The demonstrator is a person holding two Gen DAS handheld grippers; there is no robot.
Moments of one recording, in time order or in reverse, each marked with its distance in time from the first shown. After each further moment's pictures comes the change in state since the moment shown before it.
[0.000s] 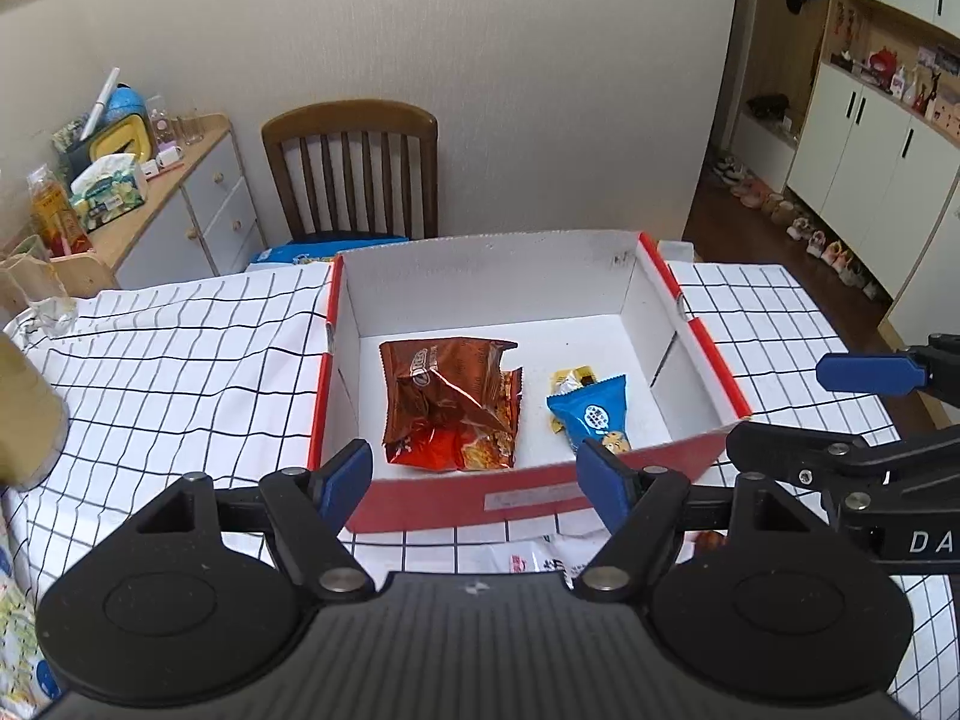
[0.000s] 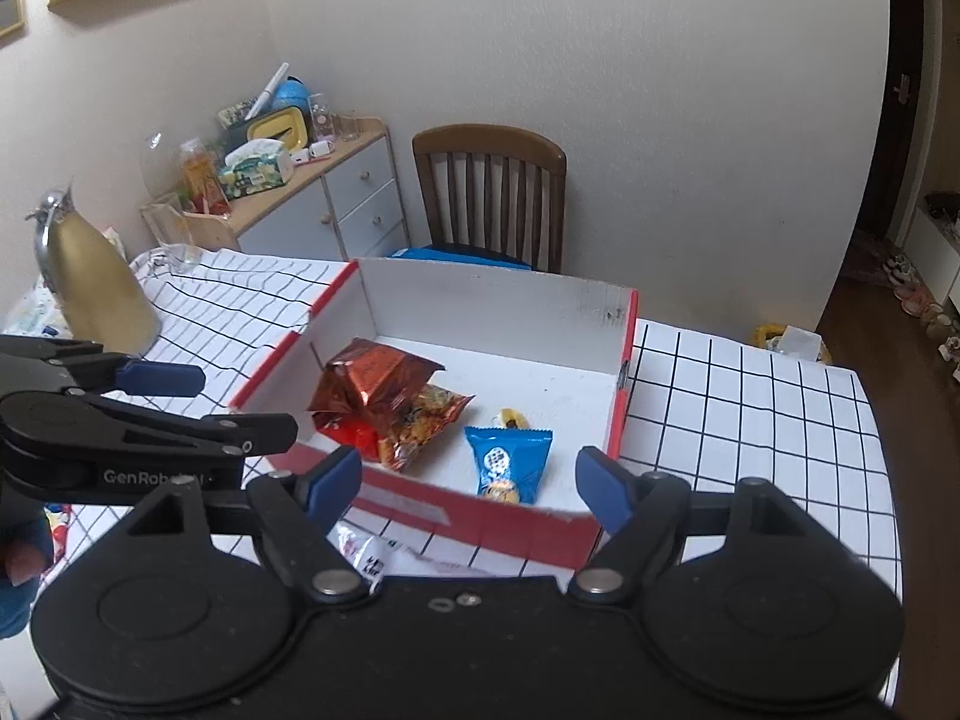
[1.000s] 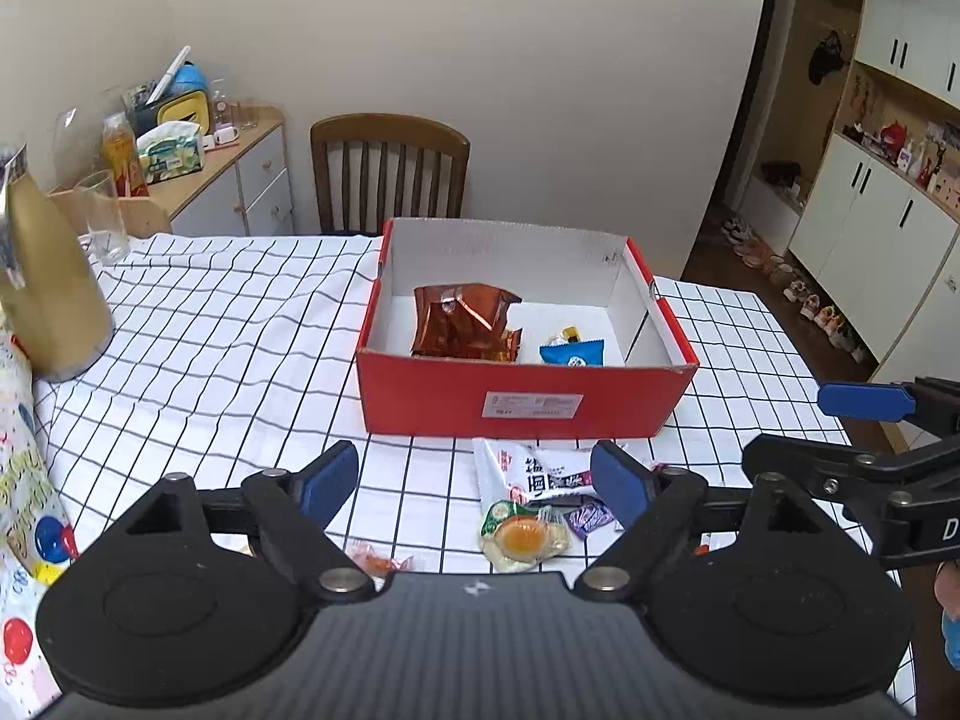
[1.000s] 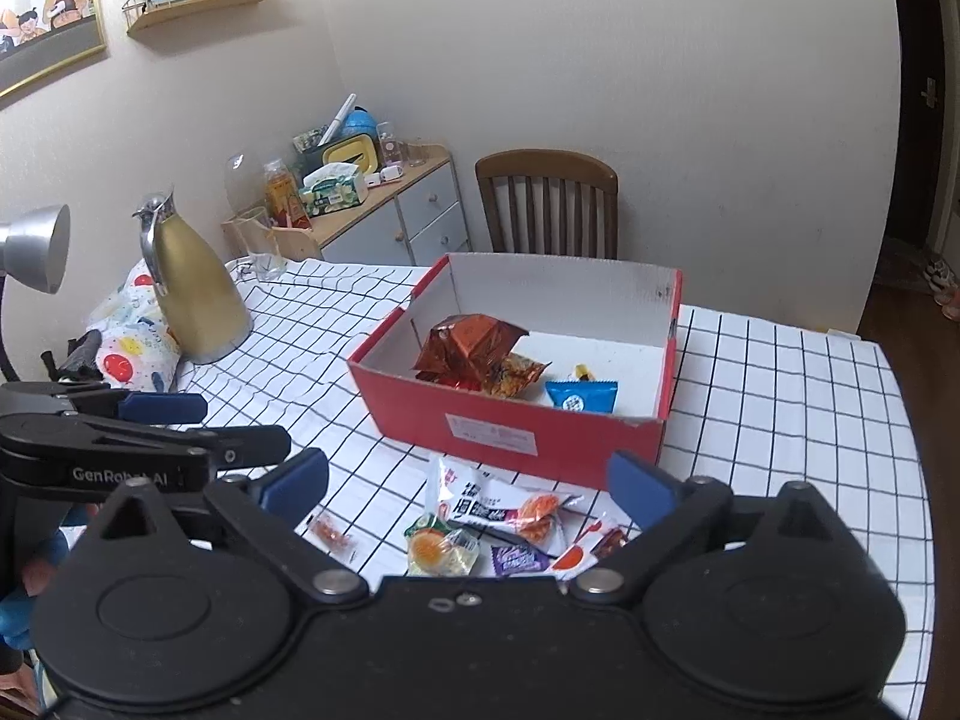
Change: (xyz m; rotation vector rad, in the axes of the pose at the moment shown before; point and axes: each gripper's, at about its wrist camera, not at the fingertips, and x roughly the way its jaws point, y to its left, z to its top) left arm -0.083 0.011 -0.081 -0.134 -0.072 -0.010; right arm -0.071 0.021 -0.059 0.002 -0.067 0.124
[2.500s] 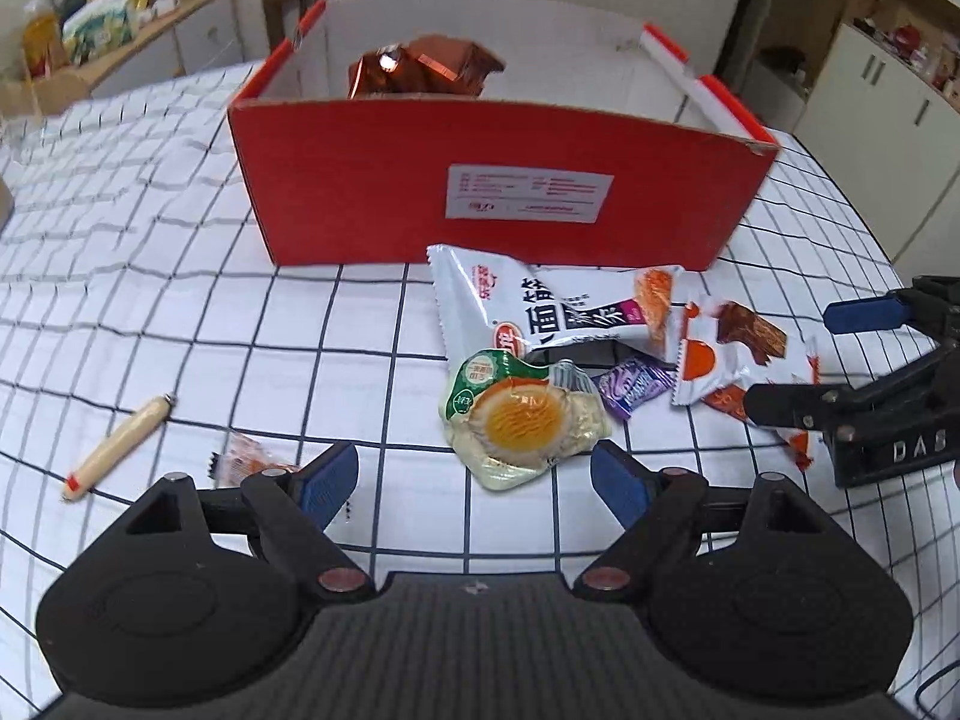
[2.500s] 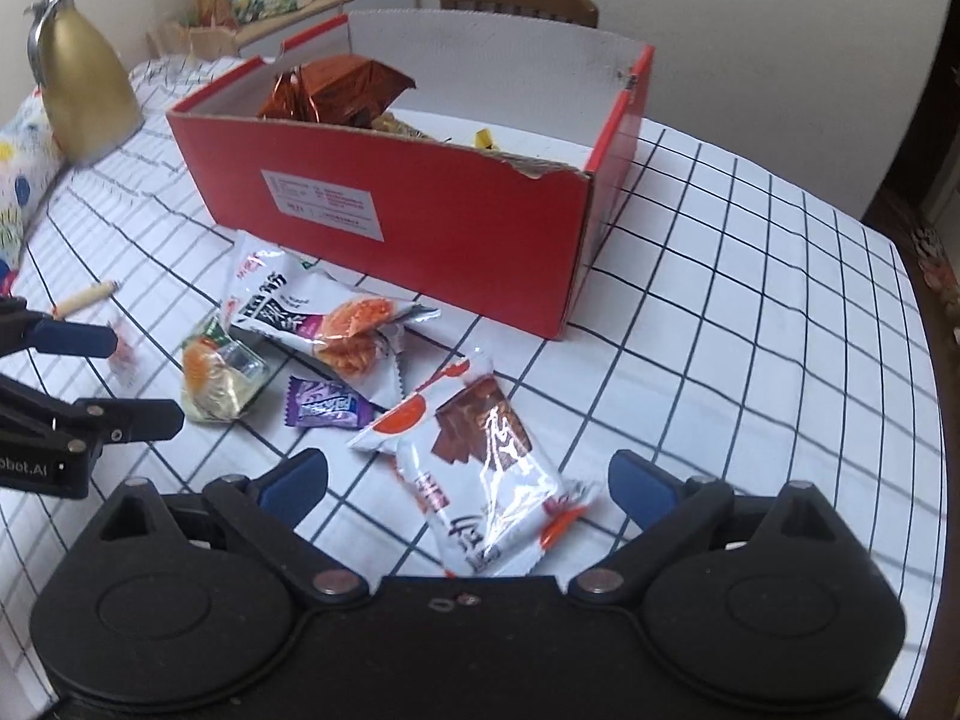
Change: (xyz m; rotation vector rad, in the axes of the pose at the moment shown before) left arm 0.148 -0.014 -0.068 0.016 0.254 -0.022; right arm 0.126 -0.078 -0.063 -0.139 0.314 -0.117
